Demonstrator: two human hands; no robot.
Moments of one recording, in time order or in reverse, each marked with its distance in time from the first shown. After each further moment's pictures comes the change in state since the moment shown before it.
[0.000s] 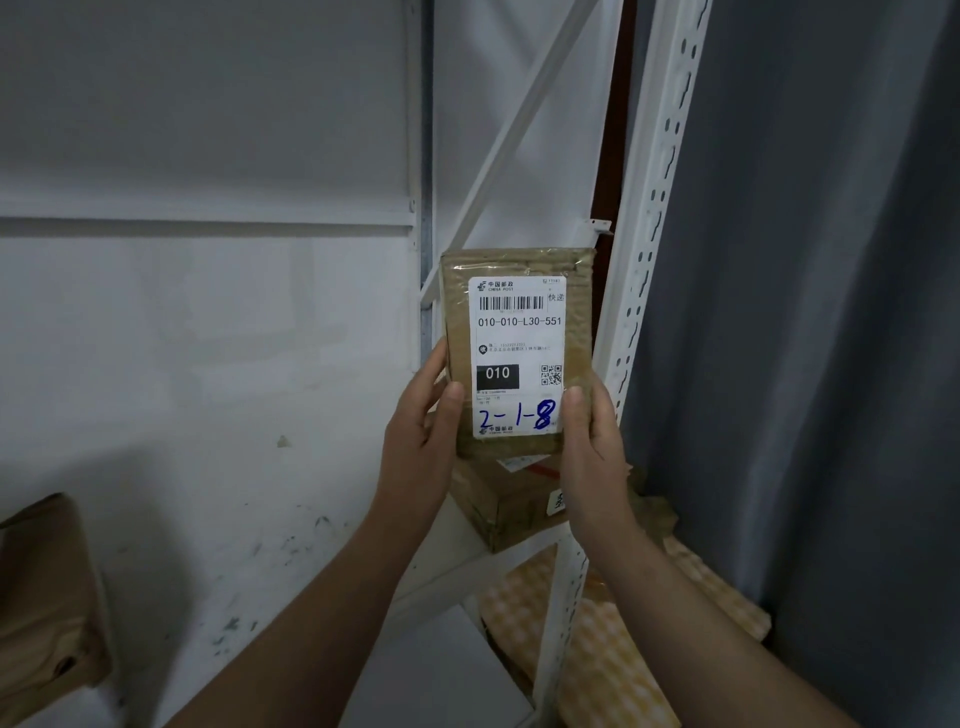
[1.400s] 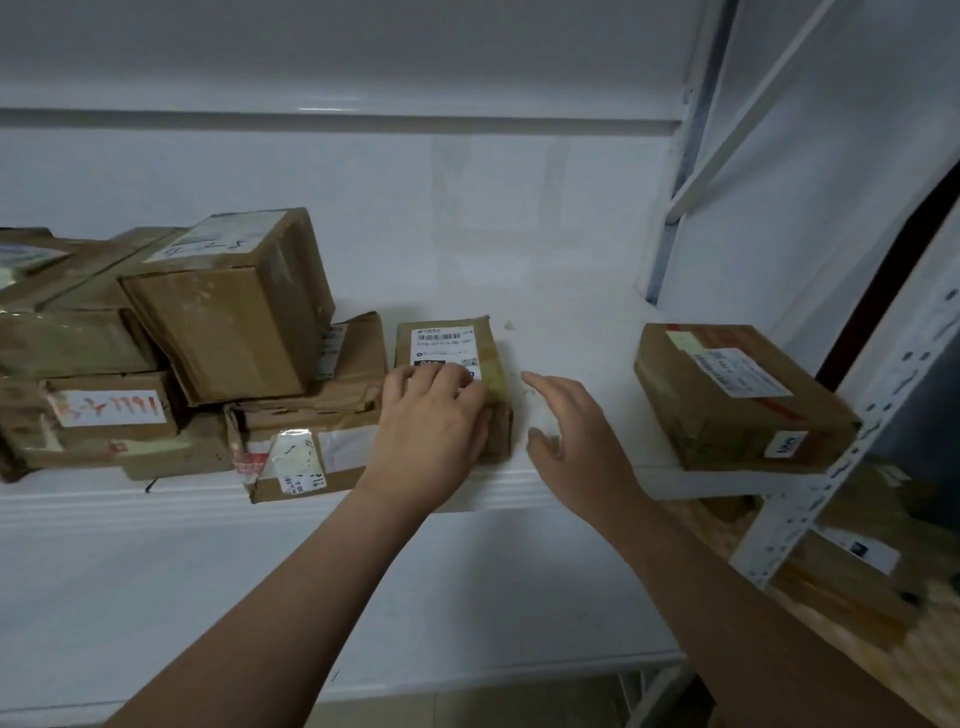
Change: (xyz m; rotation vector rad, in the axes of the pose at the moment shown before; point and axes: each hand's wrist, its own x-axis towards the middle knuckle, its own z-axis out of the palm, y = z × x) left_hand -0.125 0.037 -0.127 1.629 -0.043 -0.019; right_hand -0.092 0.039 0.100 -0.328 -0.724 -0.309
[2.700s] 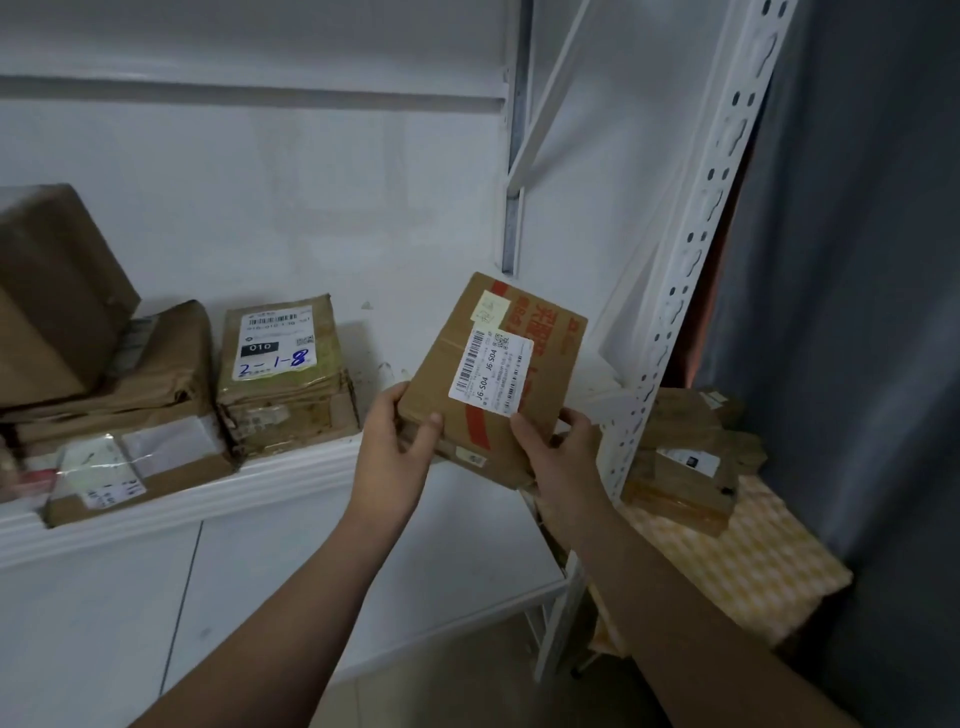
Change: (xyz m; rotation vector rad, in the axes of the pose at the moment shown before) left_hand -0.023 0.111 0.049 -1.296 -0.109 -0.519; right_hand -0.091 0.053 -0.063 0.689 0.333 0.784
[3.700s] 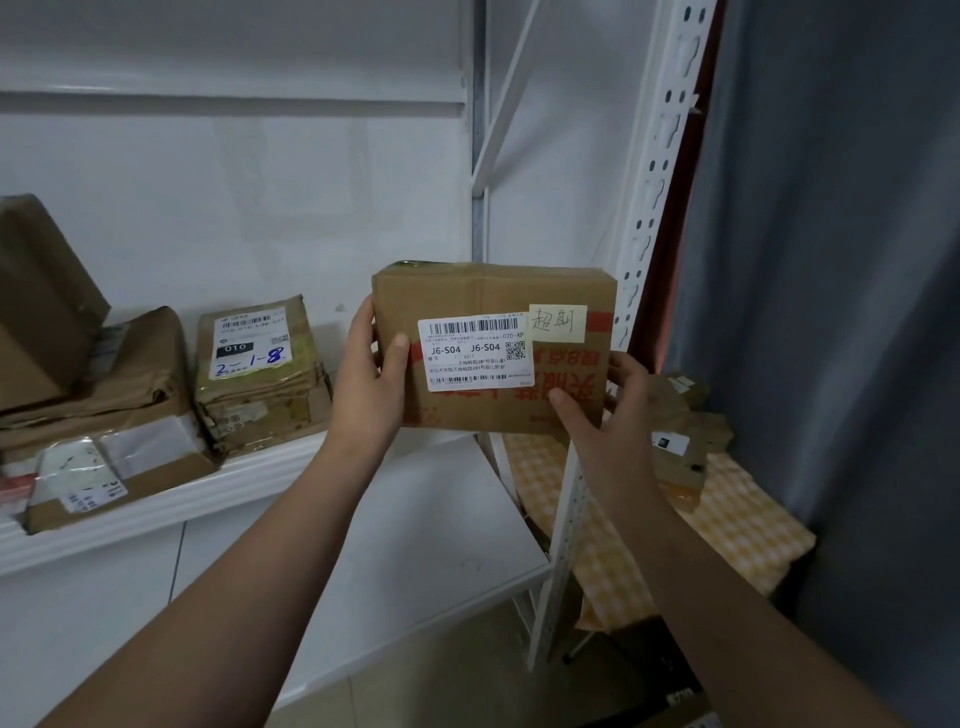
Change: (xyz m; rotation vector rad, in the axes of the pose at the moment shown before) left_hand 0.024 0.045 0.001 -0.023 0.002 0.115; right_hand -0.035 -0.029 -0.055 -0.115 0.172 -0.496
